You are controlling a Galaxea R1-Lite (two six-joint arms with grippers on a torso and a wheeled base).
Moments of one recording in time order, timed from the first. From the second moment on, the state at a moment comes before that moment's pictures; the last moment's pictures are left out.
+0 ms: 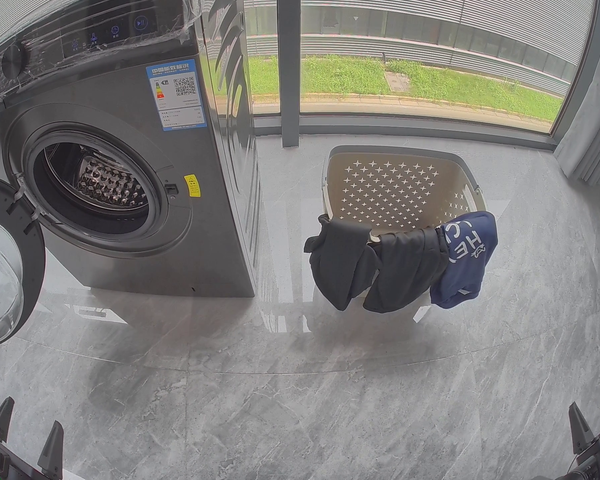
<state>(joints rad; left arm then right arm) 0.00 0.02 -0.02 0.00 0.01 -0.03 0.00 0.02 -0.02 0.00 0.03 -0.01</state>
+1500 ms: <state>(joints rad) 0.00 0.02 -0.02 0.00 0.01 -0.03 0.00 0.02 -0.02 0.00 0.03 -0.01</state>
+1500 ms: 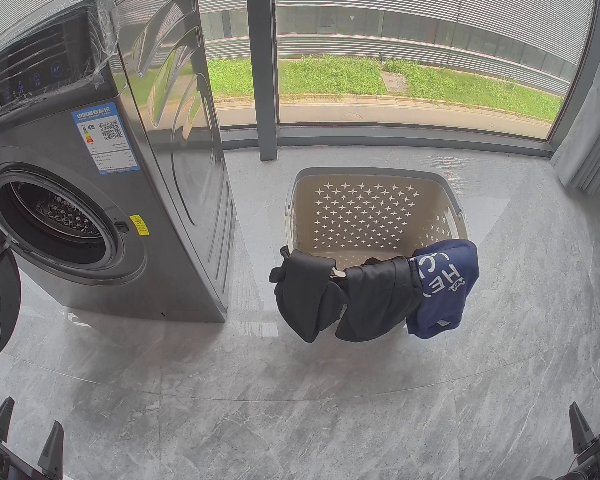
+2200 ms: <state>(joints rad) 0.00 0.02 -0.02 0.00 0.01 -0.03 0.00 0.02 -0.02 0.00 0.03 -0.01</state>
